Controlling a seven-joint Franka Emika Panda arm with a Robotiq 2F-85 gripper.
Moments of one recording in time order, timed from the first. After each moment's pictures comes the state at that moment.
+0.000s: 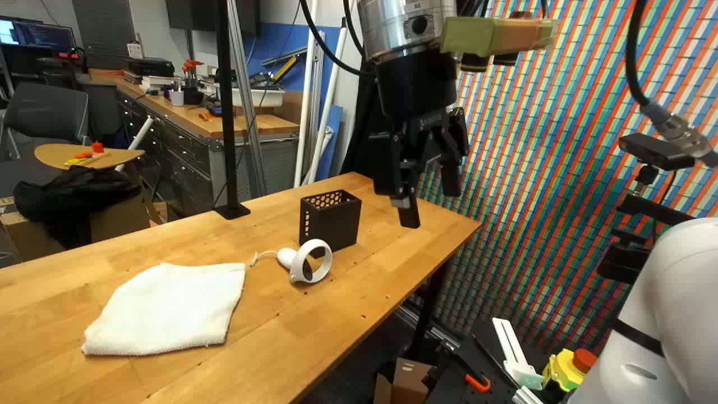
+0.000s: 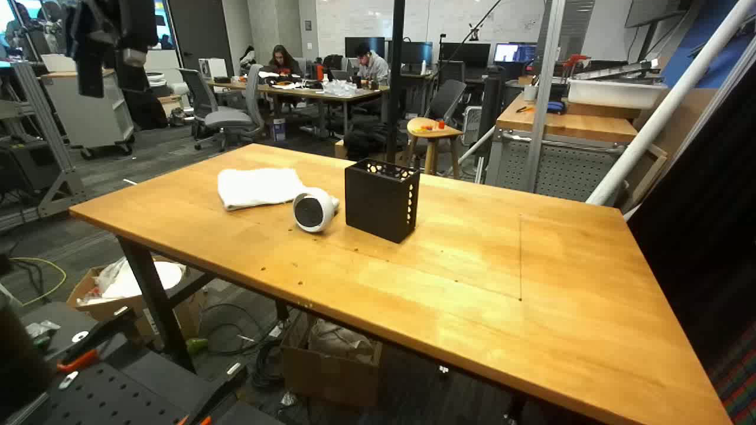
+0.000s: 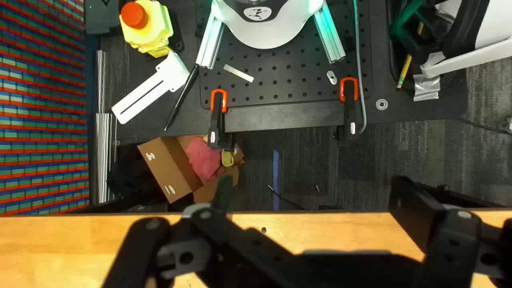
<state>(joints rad) 0.04 -0.64 0.19 -2.47 0.01 1.50 0.22</state>
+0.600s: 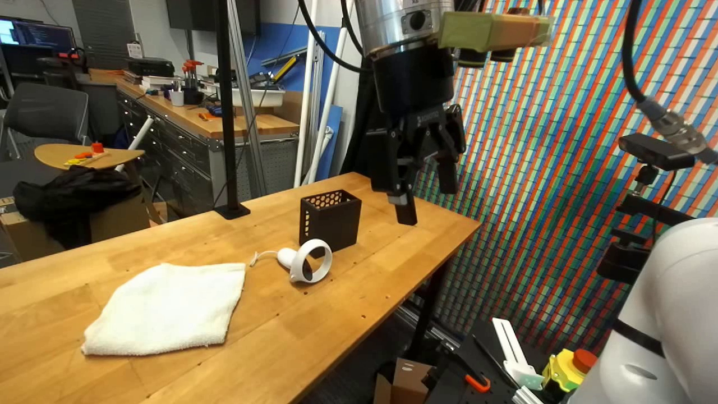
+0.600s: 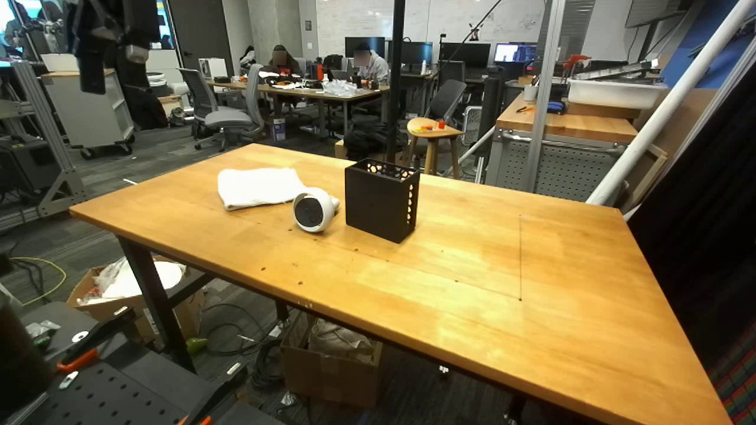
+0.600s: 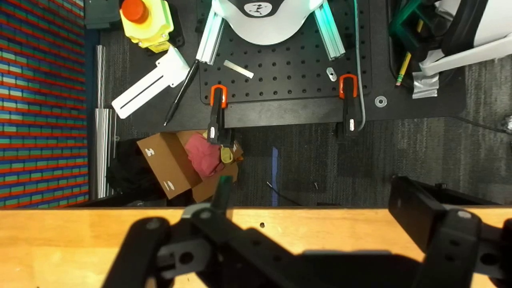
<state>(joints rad) 0.05 -0.63 0.19 -2.45 0.00 1.50 0.21</state>
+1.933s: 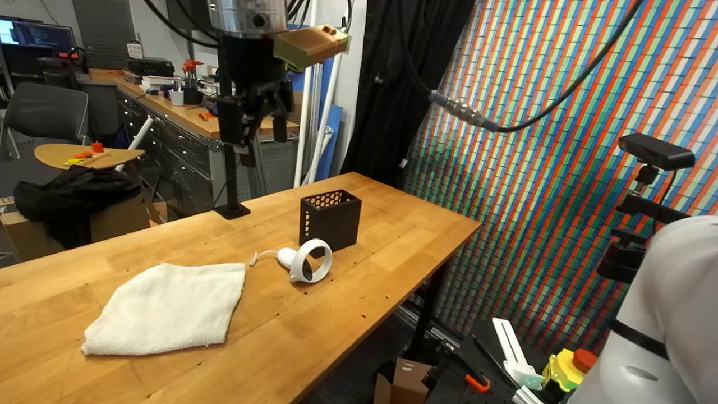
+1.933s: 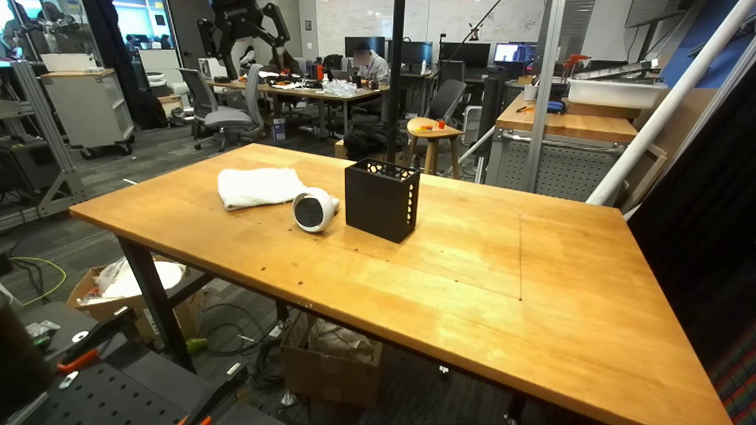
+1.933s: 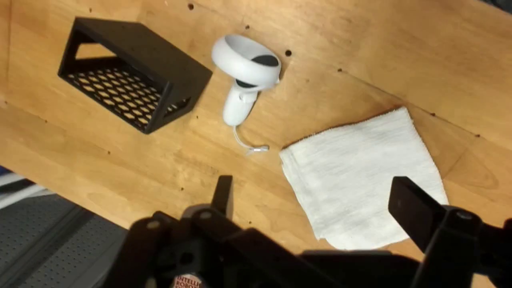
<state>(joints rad) 0.09 -0.10 0.18 -2.05 -0.22 2.00 -0.09</state>
